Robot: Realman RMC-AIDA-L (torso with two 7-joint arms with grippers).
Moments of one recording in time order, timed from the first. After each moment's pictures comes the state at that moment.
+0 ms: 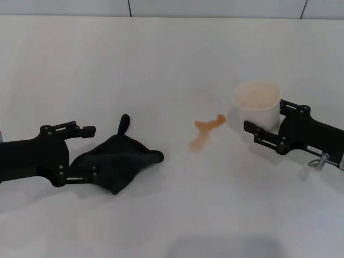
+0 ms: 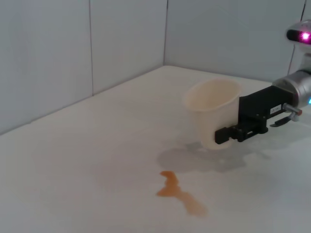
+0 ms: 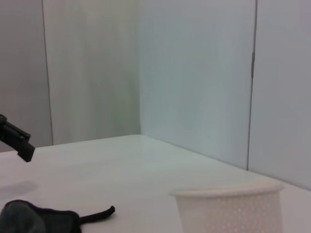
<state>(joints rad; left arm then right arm) -0.33 -2.08 0.78 0.89 2.02 1.65 -1.27 0.46 2.03 -1.04 -0.21 -1.29 -1.29 0.66</state>
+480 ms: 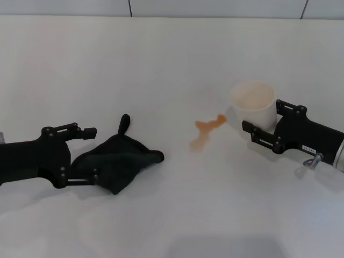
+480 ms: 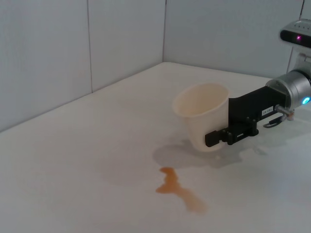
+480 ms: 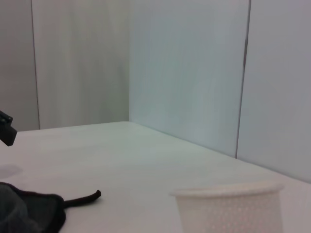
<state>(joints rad) -0.33 -2.08 0.79 0.89 2.02 1.64 -1.26 0.50 2.03 -1.03 -0.13 -1.25 -1.23 0.58</state>
